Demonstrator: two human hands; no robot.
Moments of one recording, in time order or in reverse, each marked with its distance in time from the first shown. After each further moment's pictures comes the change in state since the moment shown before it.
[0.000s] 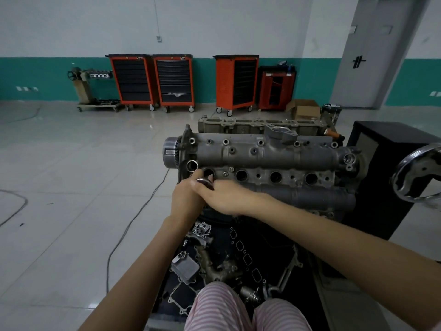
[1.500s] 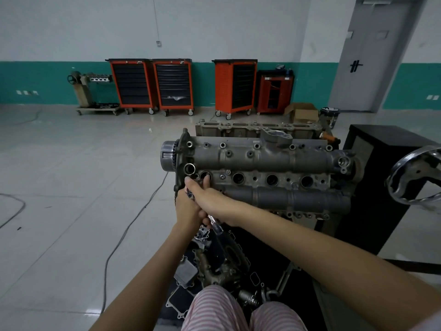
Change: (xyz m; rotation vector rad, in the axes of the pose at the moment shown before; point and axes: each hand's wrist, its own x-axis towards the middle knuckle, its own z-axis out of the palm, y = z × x) left_hand -0.012 -0.003 0.028 -0.280 0.058 -0.368; right_hand 0.006 -0.014 0.023 0.622 -0.144 0.225
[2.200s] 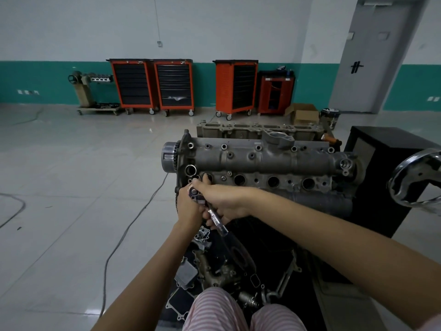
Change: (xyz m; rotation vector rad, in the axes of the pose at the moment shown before) left_hand 0.010 0.010 -0.001 -0.174 0.038 0.043; right_hand -0.009 -0.013 -0.025 -0.022 -0.243 0.075
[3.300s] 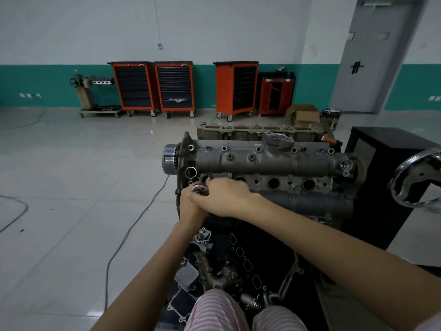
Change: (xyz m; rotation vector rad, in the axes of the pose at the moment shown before) left_hand -0.002 0.001 0.000 -0.054 -0.036 -0.056; right_hand -0.007 -0.003 -0.003 -0.923 0.569 -0.301
